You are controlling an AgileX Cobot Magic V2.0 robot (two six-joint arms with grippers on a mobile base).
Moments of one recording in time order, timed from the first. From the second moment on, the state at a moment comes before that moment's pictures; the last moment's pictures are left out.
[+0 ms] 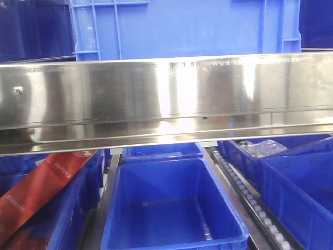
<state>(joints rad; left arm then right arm) 0.04 0.01 0.00 0.02 0.08 -0.04 -0.13 0.21 -0.30 0.02 0.21 -0.03</state>
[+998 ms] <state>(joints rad) 0.04 0.01 0.00 0.02 0.08 -0.04 -0.18 0.01 0.00 0.03 0.11 -0.04</state>
